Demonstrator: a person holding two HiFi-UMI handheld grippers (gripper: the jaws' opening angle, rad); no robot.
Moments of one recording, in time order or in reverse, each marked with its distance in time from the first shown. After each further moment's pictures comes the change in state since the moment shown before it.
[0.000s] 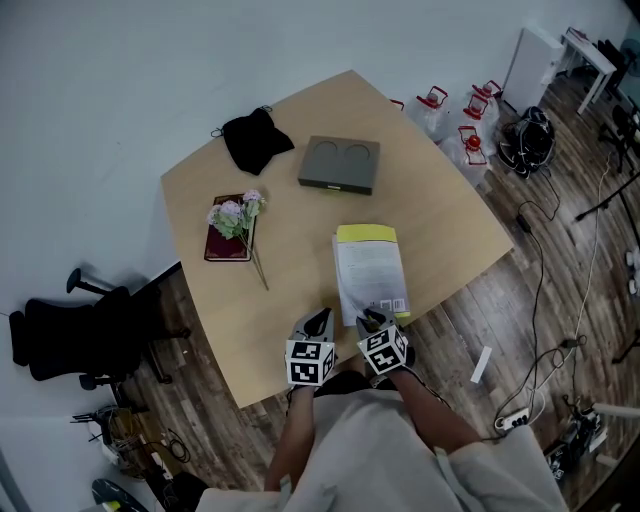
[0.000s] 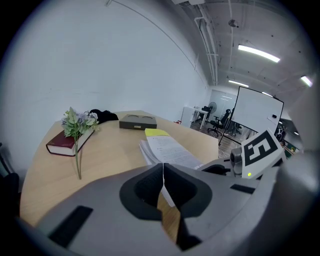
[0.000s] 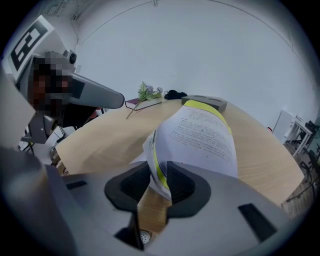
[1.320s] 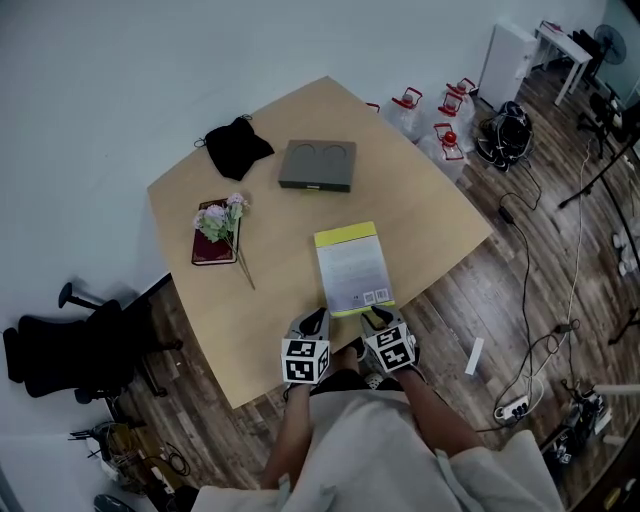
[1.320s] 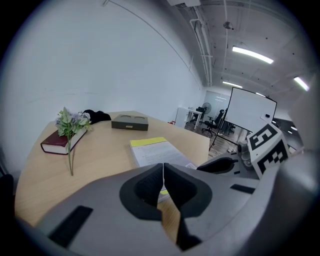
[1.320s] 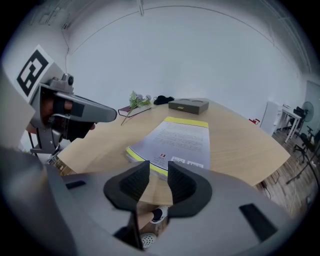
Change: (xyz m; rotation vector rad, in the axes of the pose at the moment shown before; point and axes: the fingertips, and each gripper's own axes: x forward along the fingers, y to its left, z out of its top) left arm -0.010 -0.032 -0.010 0.019 -0.006 -0.058; right arm -0.052 -0.020 -0.023 0.115 -0.064 -0.063
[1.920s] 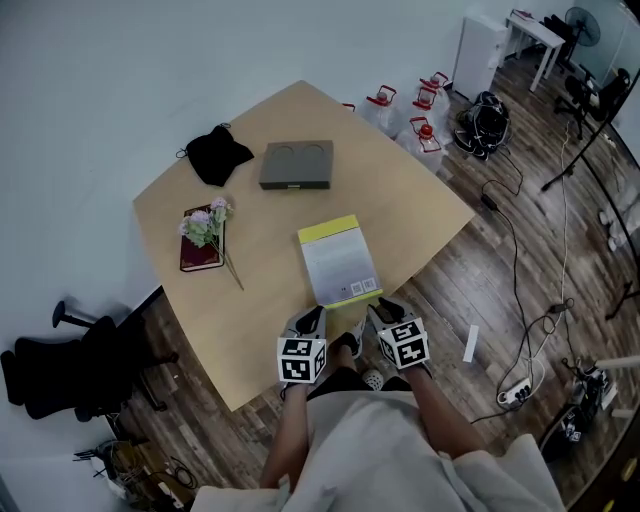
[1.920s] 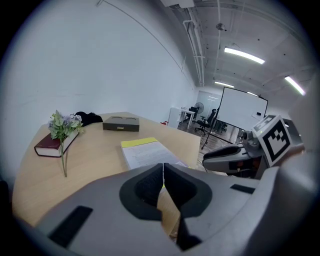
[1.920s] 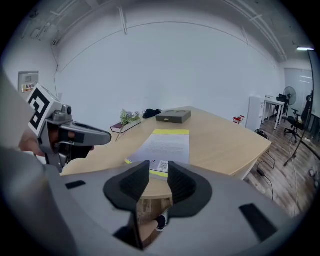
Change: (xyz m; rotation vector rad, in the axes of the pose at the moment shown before) left arm -0.011 -0.029 -0.002 0.048 -0.008 -0.069; right arm -0.068 -0.021 0.011 0.162 -0.135 -0.078
